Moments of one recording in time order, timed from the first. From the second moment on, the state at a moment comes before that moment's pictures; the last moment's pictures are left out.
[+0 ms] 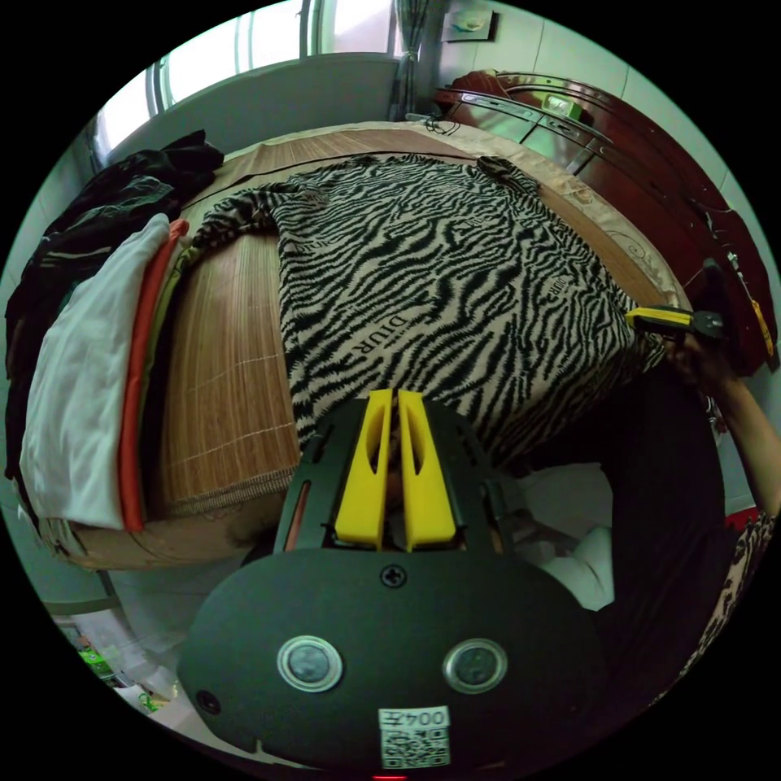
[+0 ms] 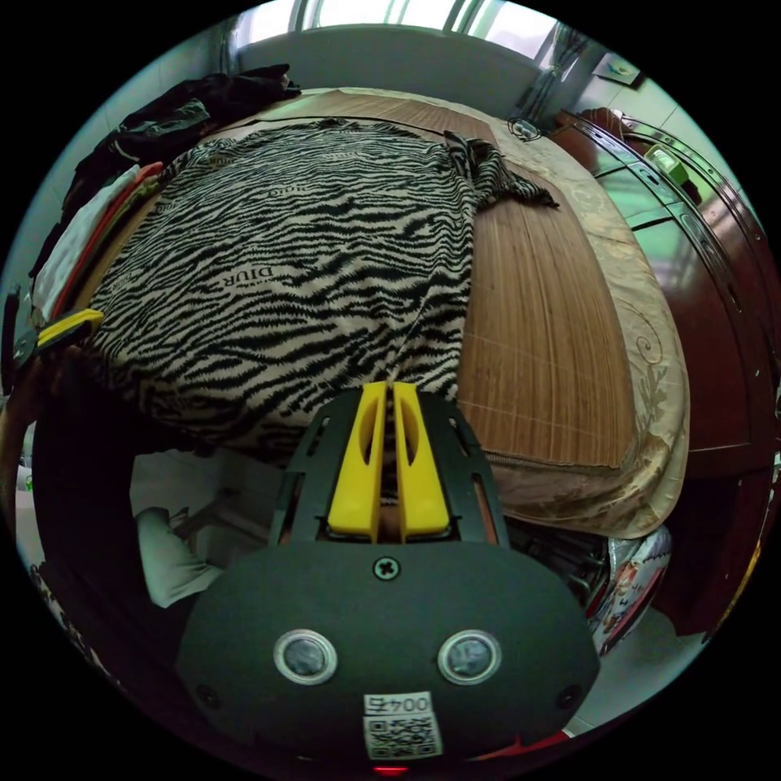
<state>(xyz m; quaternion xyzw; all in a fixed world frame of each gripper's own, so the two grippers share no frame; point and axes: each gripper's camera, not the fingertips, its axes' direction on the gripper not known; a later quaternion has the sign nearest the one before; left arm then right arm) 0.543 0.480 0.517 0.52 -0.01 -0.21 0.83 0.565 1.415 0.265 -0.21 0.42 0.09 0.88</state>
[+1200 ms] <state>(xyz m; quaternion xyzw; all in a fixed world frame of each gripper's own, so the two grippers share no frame) 0.552 0.450 0.503 0.52 -0.05 -0.19 0.83 0.985 1.215 0.230 -0.19 0.43 0.19 0.86</state>
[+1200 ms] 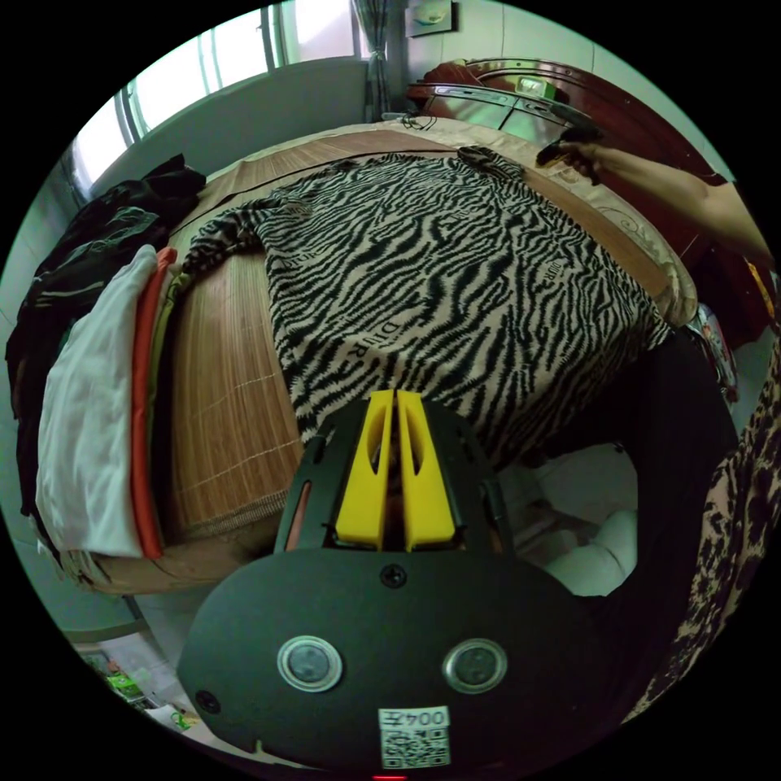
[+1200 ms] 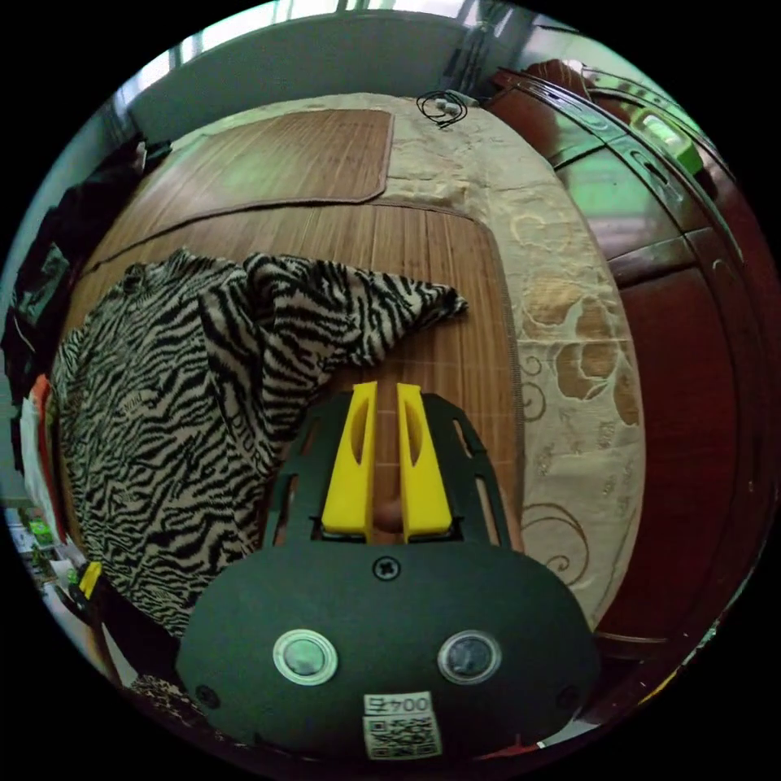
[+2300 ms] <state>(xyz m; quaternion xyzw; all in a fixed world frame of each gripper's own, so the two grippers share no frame) 0.523 0.425 0.508 0.53 -0.01 -0.19 0.83 1.076 1.380 0.155 0.27 0.19 0.40 0.85</state>
